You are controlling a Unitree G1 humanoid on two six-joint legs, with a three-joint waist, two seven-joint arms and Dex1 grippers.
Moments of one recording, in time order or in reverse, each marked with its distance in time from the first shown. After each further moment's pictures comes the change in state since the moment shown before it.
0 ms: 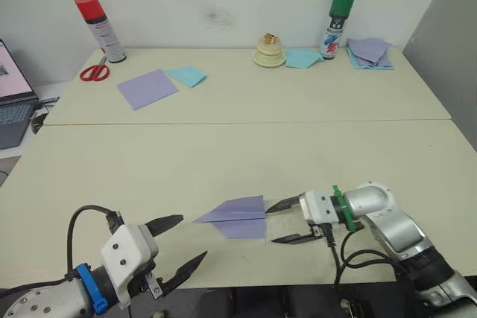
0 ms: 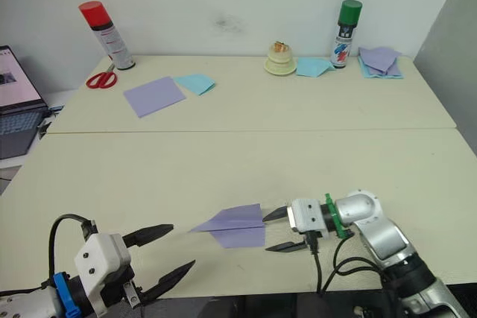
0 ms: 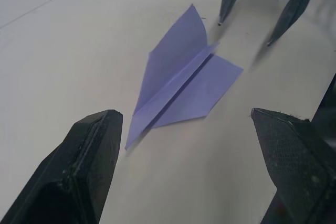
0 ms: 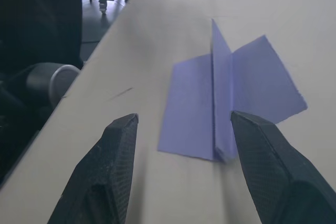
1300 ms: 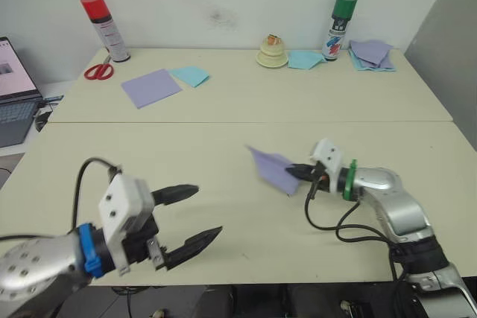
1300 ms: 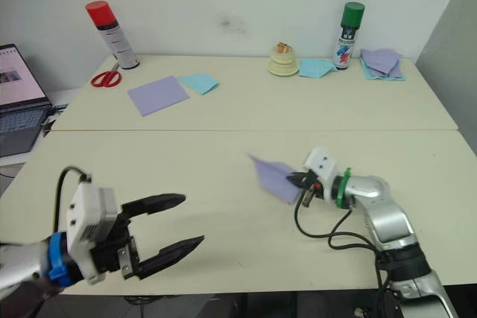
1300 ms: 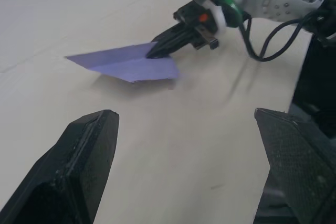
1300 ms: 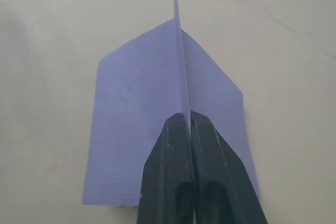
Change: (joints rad) left arm -0.476 0.323 0.050 -0.001 -0.656 0.341 0.193; right arm 0.002 0.051 -0.299 -0.074 -0.012 0.569 -0.439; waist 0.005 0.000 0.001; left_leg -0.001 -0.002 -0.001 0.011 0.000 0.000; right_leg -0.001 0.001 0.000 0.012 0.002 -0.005
